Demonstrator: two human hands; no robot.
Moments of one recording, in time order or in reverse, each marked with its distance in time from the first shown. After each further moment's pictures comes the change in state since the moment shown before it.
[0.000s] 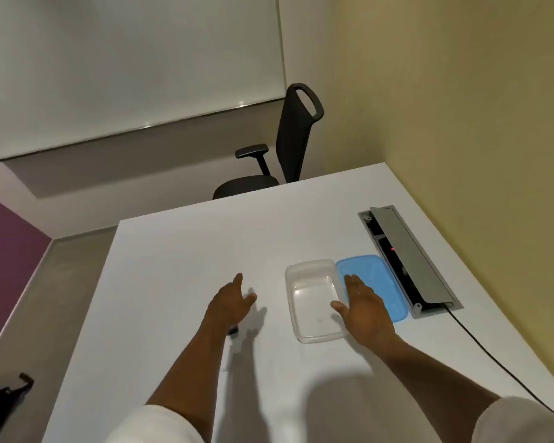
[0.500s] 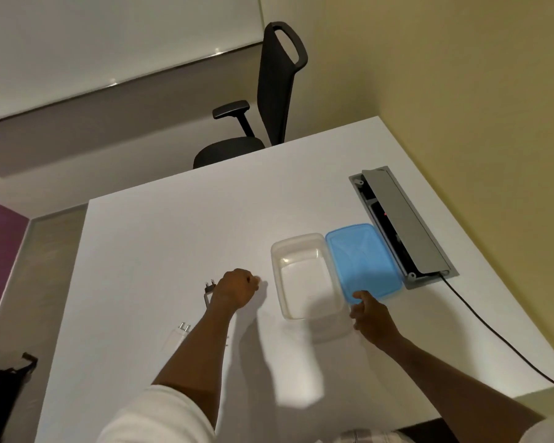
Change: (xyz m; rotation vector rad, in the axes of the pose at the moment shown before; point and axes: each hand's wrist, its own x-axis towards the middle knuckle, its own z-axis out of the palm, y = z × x) left_hand 0.045 0.028 0.042 0.035 -0.097 -0.076; right_hand -0.012 0.059 0.038 0.489 -0.149 0.371
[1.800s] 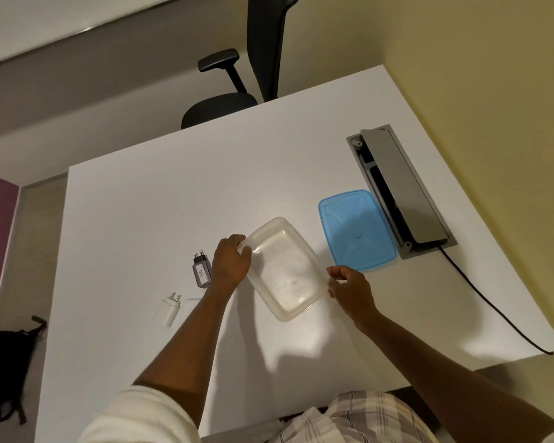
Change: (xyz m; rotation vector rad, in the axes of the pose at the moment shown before) left_hand 0.017 0.003 0.043 -0.276 0.244 0.021; right_hand -0.003 -0.008 0.024 0.308 0.033 0.041
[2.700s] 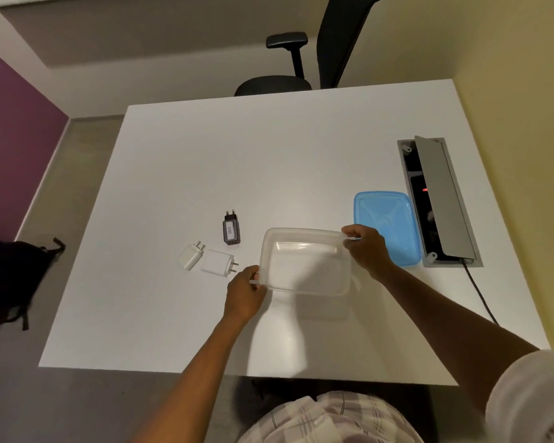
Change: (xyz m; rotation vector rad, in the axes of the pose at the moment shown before) left_hand -0.145 -0.066 0.017 -0.222 0.024 -0.166; right_hand 0.035 -0.054 0.001 -0.403 -0.114 -0.290
